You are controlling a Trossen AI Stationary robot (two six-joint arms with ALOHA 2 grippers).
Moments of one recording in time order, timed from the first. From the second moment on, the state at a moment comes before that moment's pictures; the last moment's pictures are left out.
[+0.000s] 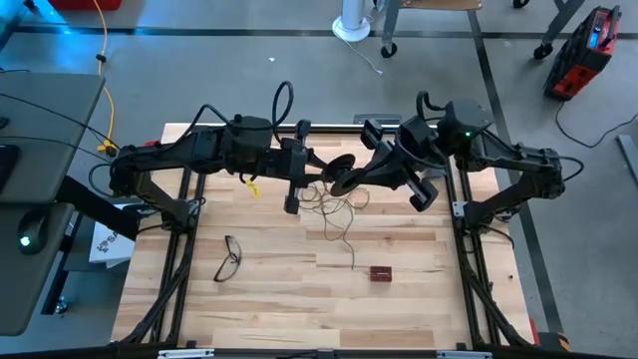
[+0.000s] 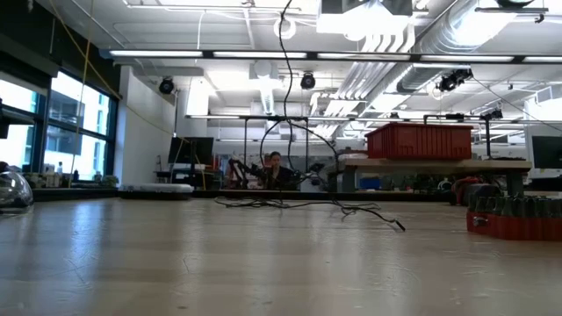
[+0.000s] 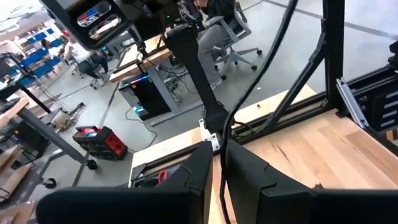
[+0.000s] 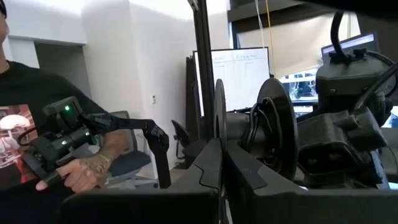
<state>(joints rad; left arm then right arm) -0.04 1.55 1.85 -0.54 -0.04 0.42 -0.01 1.38 1.64 0.00 -0.53 0.22</state>
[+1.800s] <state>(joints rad) -0.04 1.54 1.87 -0.51 -0.03 0.24 -0.03 1.35 1.64 0.09 -0.41 0.10</state>
